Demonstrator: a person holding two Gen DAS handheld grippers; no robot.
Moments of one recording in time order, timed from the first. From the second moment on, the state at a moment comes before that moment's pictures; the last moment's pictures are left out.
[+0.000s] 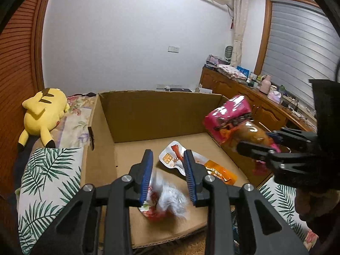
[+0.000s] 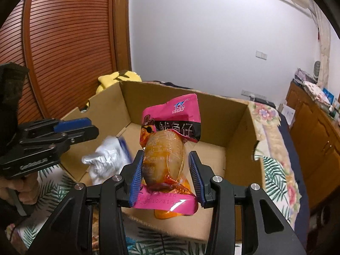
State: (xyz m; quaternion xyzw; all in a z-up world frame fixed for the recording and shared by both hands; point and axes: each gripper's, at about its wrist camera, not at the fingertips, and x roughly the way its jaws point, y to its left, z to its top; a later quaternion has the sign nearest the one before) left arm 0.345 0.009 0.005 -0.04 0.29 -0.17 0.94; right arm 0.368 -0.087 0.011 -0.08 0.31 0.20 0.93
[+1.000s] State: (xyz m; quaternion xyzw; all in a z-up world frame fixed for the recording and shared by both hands) left arm 0.343 -0.006 -0.002 0.02 0.27 -0.16 0.95; right arm 0.352 -0.080 0.014 -0.07 0.30 0.21 0.93
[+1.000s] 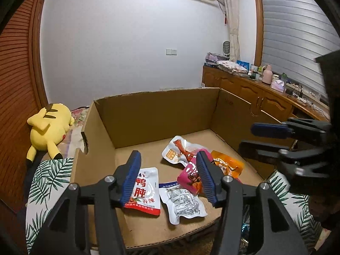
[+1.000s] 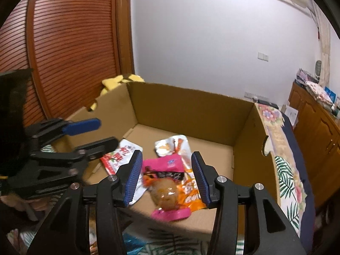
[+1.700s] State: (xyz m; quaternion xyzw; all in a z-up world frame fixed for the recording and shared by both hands) left arm 0.240 0.005 0.012 0.02 0.28 -0.16 0.95; right arm 0.227 -0.129 -0.014 0.00 0.34 0.19 0.92
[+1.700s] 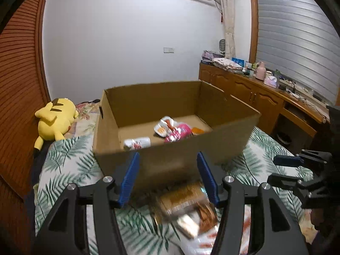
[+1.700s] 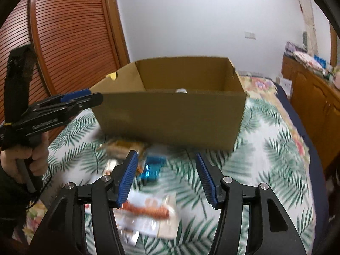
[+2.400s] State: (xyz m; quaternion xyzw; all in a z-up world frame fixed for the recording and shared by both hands) left arm 0.165 -0.007 -0.032 0.03 0.34 -0.17 0.92; right arm 0.181 -0.143 -0.065 0.03 0.40 0.18 0.90
